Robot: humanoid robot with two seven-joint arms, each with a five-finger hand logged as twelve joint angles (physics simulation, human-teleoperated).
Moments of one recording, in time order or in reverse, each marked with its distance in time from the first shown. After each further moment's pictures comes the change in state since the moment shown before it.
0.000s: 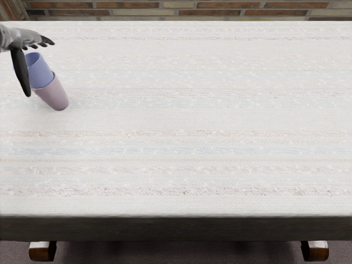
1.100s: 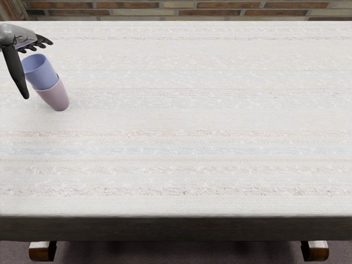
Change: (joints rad) left arm -0.003 0.095 -0.108 -0.112 -0.143 -0.059 0.116; right arm 0.000 0.000 0.000 0.000 0.000 0.000 0.000
